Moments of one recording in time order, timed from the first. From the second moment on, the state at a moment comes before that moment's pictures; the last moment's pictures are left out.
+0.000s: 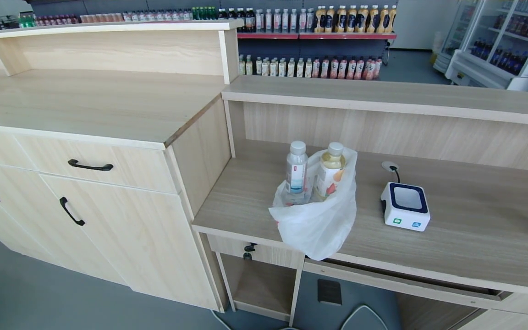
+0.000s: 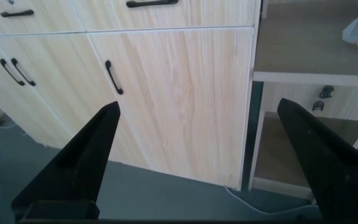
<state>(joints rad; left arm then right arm) 0.00 0.00 0.00 -0.07 0.08 0.16 -1.00 2.13 -1.06 -0.61 0.49 -0.88</state>
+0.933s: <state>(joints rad) 0.00 0.00 0.00 -0.07 0.08 0.16 -1.00 2.24 -1.22 -0.62 0.49 -0.76</state>
